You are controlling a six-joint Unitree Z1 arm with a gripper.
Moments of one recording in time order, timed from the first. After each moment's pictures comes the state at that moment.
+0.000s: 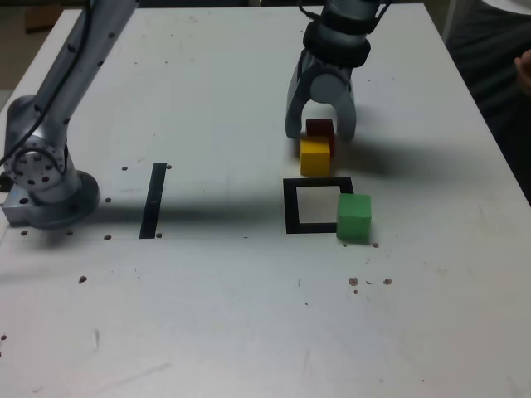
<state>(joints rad) 0.29 2.27 -1.84 1.42 0.07 0.37</state>
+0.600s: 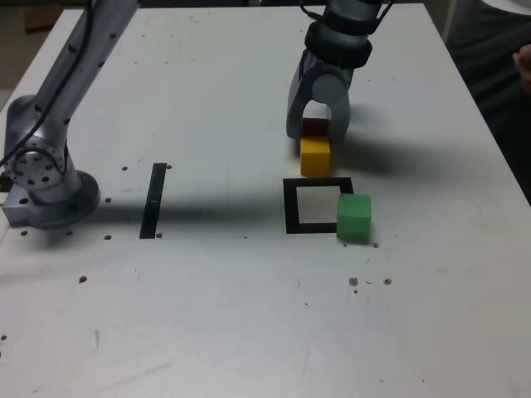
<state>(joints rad) 0.29 2.28 -1.85 1.42 0.08 0.37</state>
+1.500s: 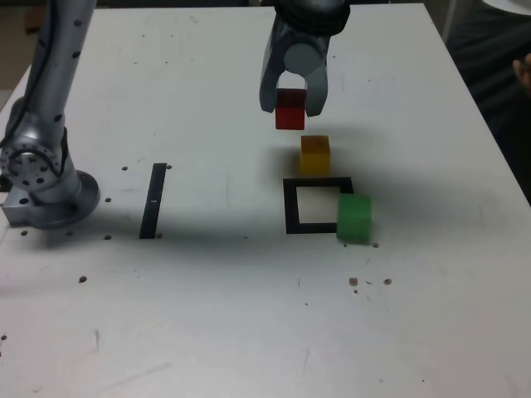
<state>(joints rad) 0.19 2.06 -1.74 1.48 0.15 0.24</state>
